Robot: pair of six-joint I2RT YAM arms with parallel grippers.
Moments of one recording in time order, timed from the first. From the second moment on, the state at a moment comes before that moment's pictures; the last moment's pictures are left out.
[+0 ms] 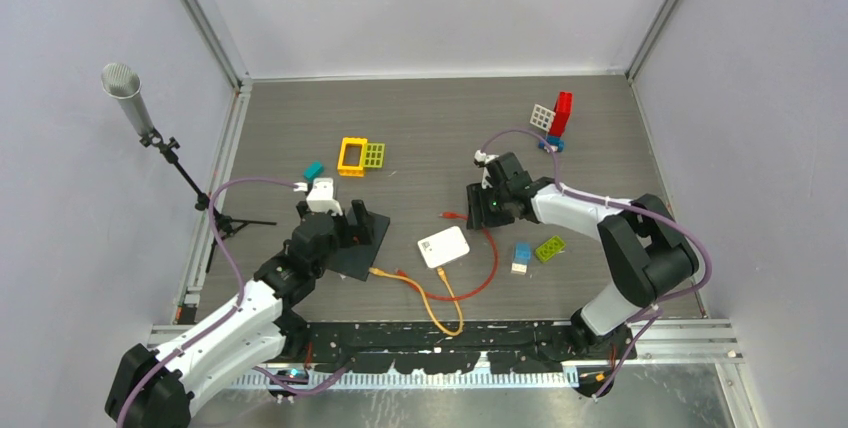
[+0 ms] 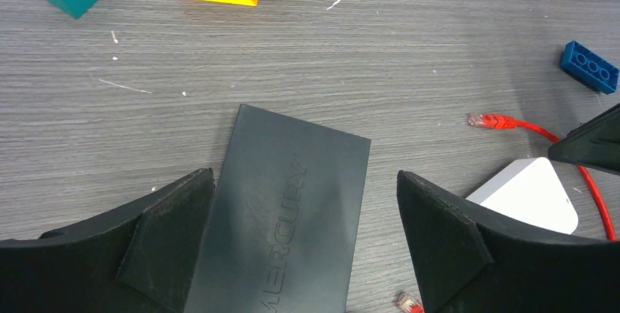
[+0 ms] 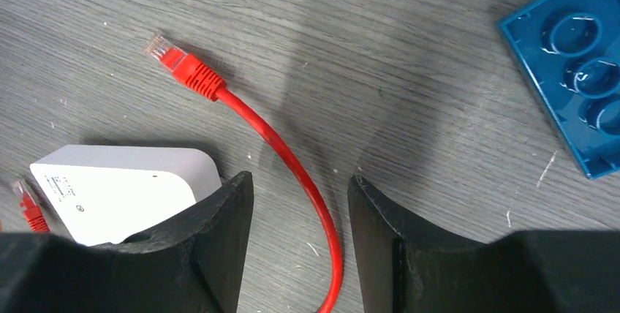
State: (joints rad) left arm -0.61 0.74 0.31 0.03 -0.34 -0.42; right arm 0.53 1.59 0.83 -0.24 -0.13 0.31
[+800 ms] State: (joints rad) left arm -0.61 0.74 0.31 0.03 -0.34 -0.42; right arm 0.53 1.29 0.79 -0.28 -0.19 0.25
